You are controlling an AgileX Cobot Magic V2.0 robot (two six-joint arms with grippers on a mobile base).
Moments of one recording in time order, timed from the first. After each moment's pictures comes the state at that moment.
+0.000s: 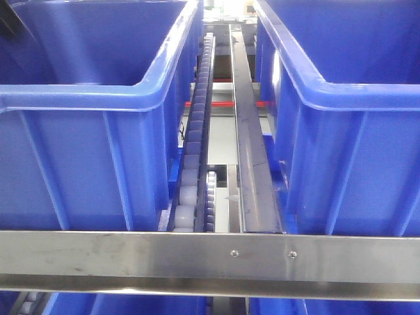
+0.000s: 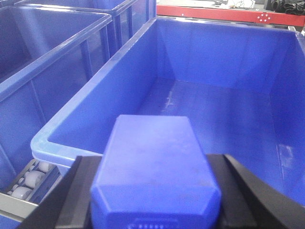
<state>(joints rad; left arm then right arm) -0.20 1.42 -1.12 0.02 0.57 -0.02 0.28 0.04 -0.37 -0.01 0.49 0.04</state>
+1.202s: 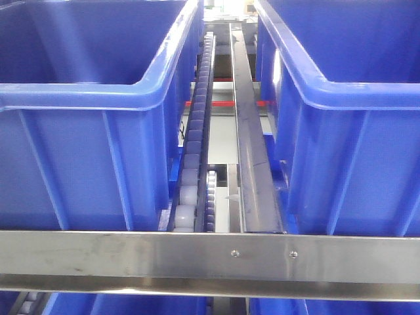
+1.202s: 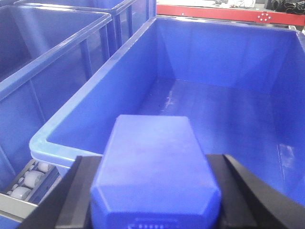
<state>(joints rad) -0.20 1.01 -0.90 0.01 0.49 -0.01 0.28 0.04 -0.37 -0.01 0.49 0.04</state>
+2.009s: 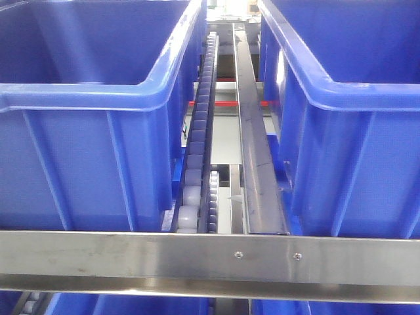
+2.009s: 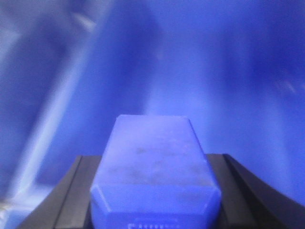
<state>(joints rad) -0.20 0.53 -0.55 0.01 0.42 -0.01 0.27 0.72 -0.89 -0.16 0.76 0.34</state>
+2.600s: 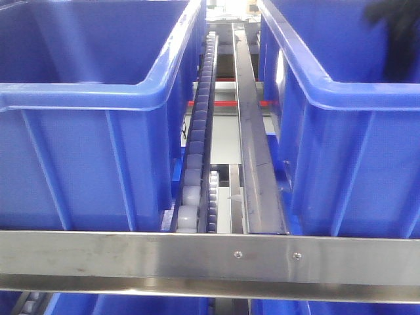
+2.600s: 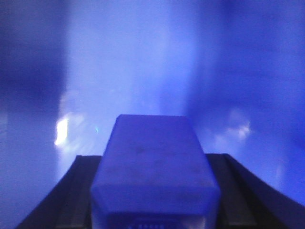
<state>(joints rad) -0.20 0.53 -0.55 0.01 0.42 -0.01 0.22 1.70 -1.41 -0.19 0.99 0.23</state>
